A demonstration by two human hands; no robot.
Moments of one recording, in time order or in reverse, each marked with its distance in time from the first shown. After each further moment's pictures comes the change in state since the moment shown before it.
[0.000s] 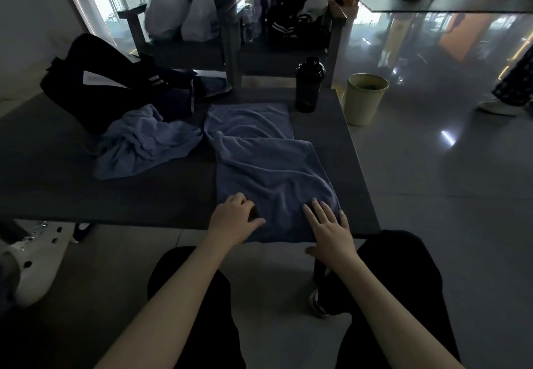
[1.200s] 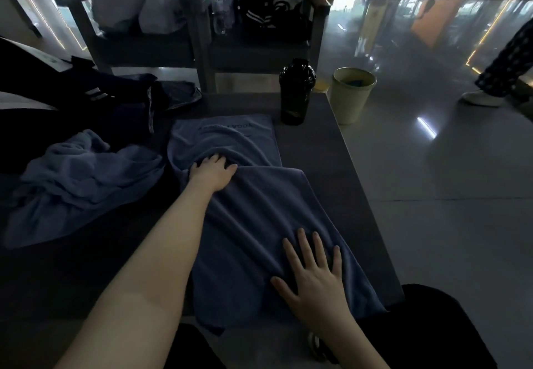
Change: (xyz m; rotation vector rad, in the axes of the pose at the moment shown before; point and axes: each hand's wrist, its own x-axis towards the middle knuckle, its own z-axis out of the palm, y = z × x) left_hand 0.245 -0.061 -0.024 -0.017 -0.313 -0.229; right_hand 0.057 -0.023 0.012 0.080 -0.025 0.189
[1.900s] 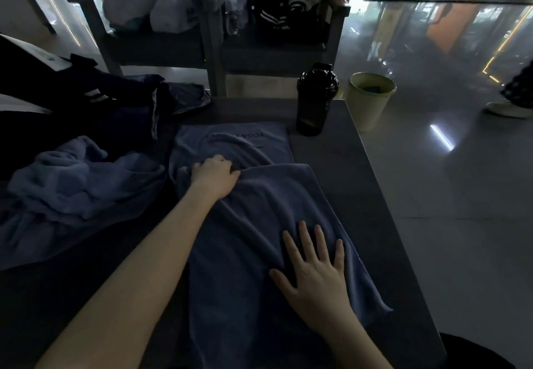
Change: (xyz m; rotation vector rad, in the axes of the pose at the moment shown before) left_hand 0.032 -0.007 -0.009 0.101 0.218 0.039; right_hand 0.070 -0.014 -0.010 -0.026 0.086 -0.038
